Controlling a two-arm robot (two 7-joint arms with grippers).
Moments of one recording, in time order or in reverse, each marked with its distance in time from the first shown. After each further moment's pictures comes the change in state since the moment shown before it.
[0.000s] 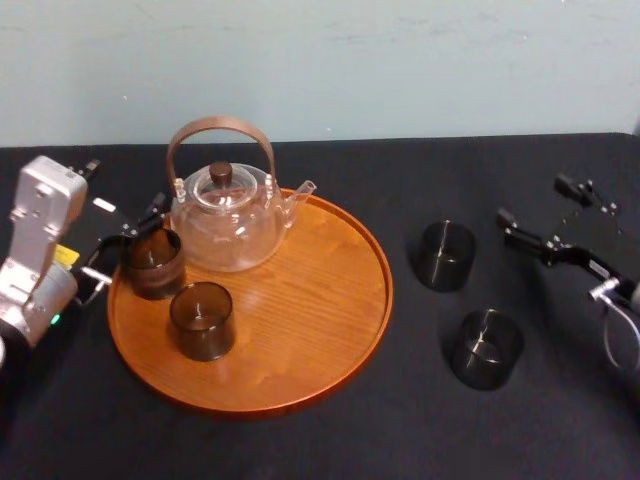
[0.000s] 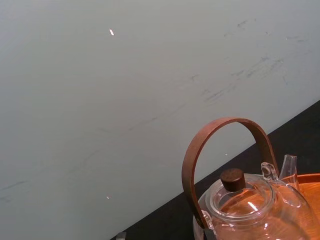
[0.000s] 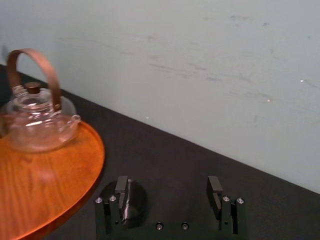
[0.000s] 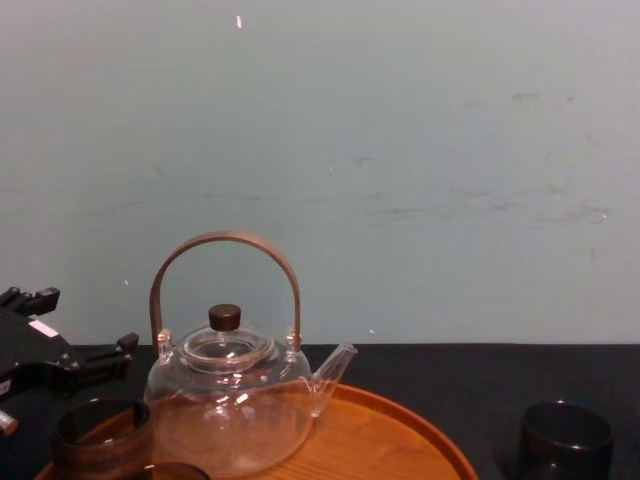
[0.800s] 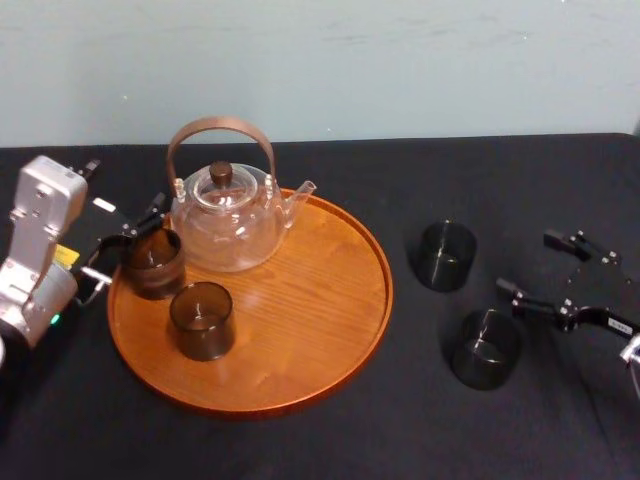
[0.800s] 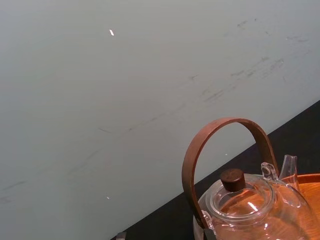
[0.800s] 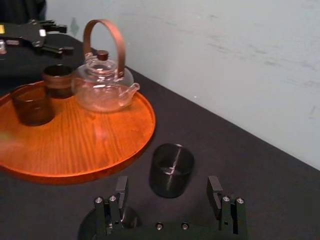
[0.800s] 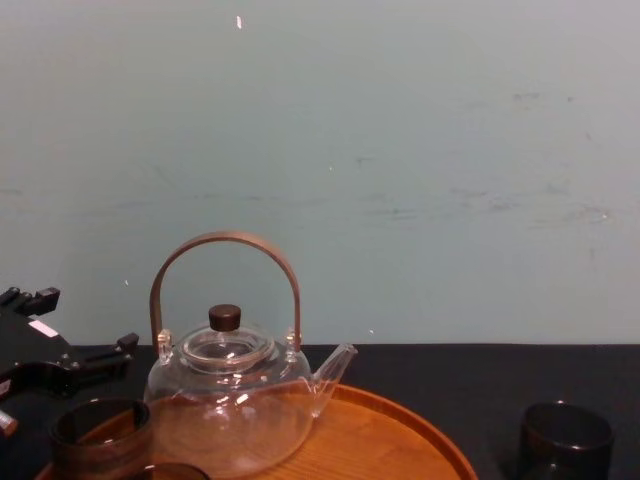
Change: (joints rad) left arm 0.000 0.000 0.000 0.000 0.000 0.000 0.000; right arm -0.140 0.115 0.071 -0.079 0.006 -0.008 0.213
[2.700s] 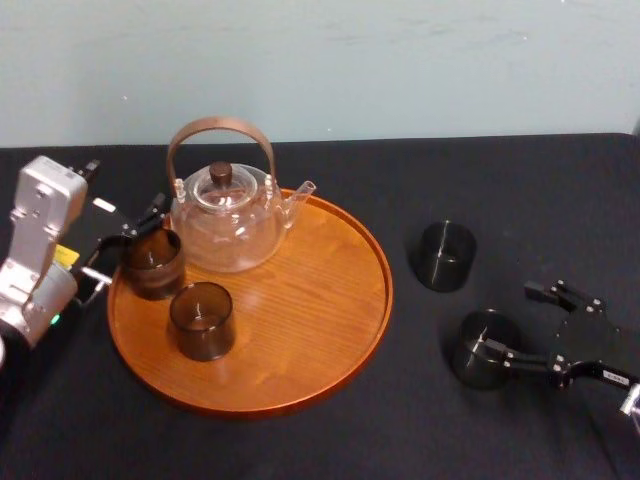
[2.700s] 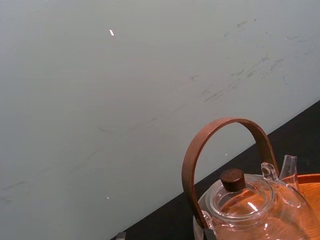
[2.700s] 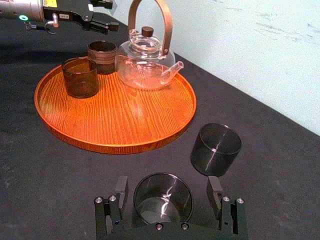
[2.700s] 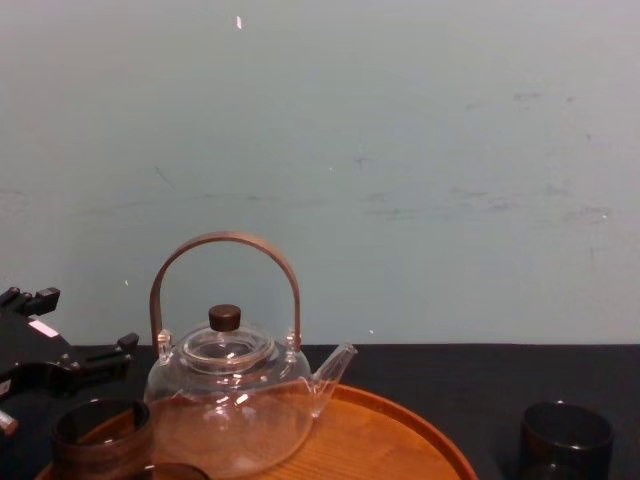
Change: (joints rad) left arm 0.000 0.000 0.000 0.000 0.000 0.000 0.000; right arm -0.098 0.011 0.032 -0.060 -0.058 0.027 0.104
